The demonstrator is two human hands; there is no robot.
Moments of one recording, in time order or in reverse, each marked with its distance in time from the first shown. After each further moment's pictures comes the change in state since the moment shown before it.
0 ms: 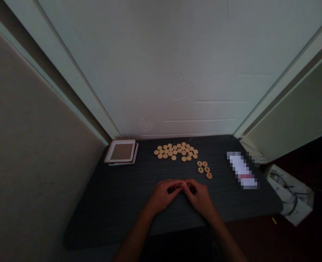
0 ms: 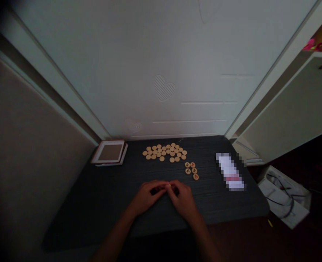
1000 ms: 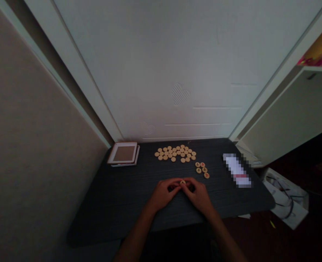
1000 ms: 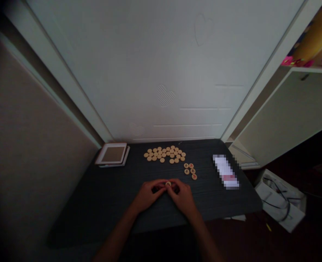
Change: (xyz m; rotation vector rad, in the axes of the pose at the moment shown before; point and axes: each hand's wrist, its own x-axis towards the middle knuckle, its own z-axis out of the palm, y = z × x) left_hand -0.002 -0.001 0.003 -0.077 0.016 -0.027; right_hand -0.001 -0.001 0.001 0.040 0.060 -0.007
